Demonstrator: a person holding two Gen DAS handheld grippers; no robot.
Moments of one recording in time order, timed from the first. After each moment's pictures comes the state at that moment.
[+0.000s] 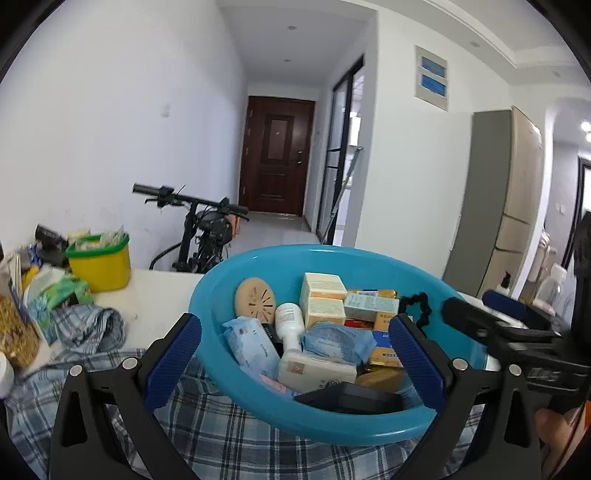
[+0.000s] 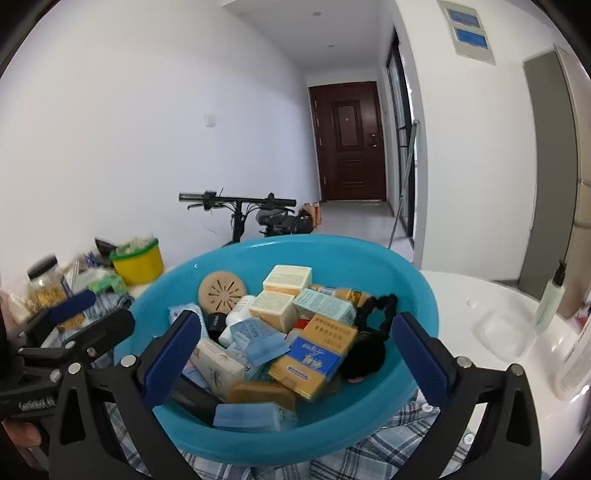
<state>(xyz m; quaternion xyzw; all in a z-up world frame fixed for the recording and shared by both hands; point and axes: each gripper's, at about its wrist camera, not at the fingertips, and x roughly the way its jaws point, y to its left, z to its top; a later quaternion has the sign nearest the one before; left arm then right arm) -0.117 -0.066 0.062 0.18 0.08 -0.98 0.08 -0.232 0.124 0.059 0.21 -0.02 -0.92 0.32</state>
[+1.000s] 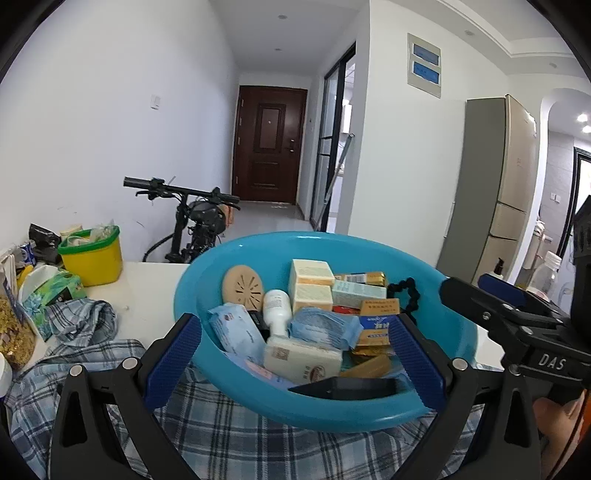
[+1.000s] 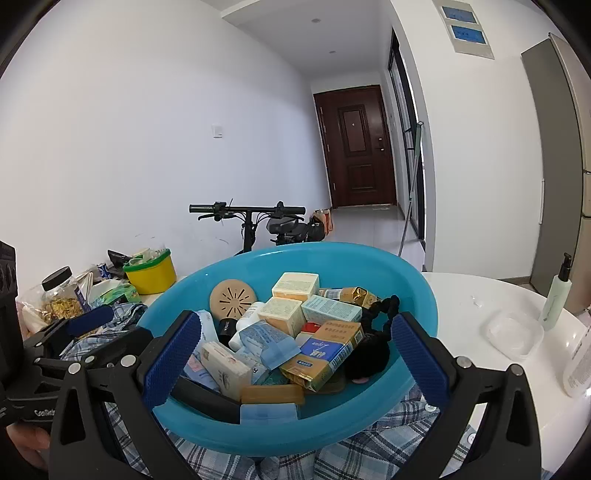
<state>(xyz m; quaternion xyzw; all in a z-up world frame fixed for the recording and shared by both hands) -0.118 -0.050 0.061 0.21 0.07 -0.97 0.06 -0.226 0.133 0.061 0.20 -0.02 -0.93 0.32</state>
